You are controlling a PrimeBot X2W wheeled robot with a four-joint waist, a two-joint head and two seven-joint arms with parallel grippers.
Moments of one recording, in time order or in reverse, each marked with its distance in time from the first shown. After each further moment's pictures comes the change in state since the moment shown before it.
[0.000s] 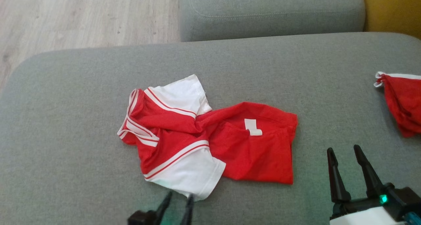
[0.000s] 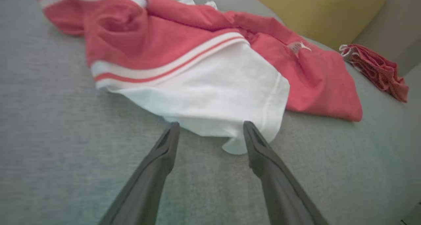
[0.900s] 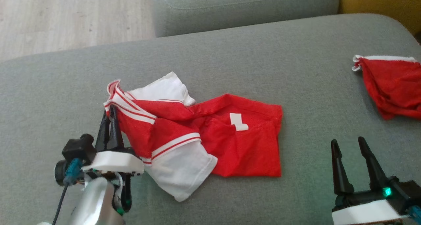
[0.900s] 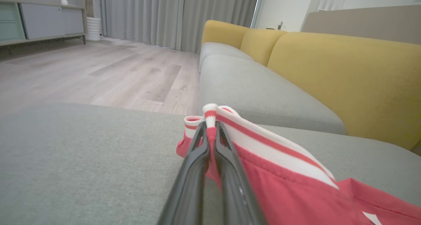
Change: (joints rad) left arm -0.300 0.033 0.306 -0.042 0.014 0.171 -0.005; right arm -0.034 -0.002 -0.017 -0.003 -0.001 0.000 0.000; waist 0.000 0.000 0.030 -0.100
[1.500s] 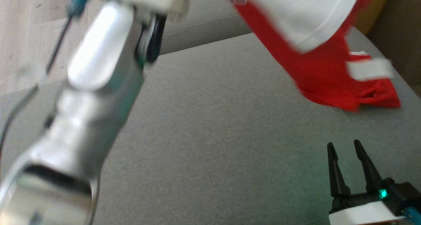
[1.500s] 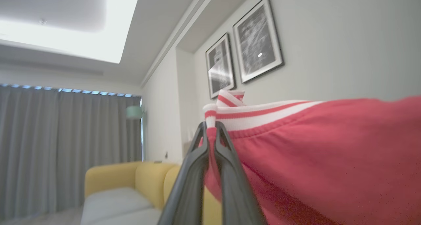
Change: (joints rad) left arm -0.869 -0.008 -0.400 0.080 -0.156 -0.001 -0.003; right arm 0.002 0.007 0.013 0.023 0.000 0.000 0.000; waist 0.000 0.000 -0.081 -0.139
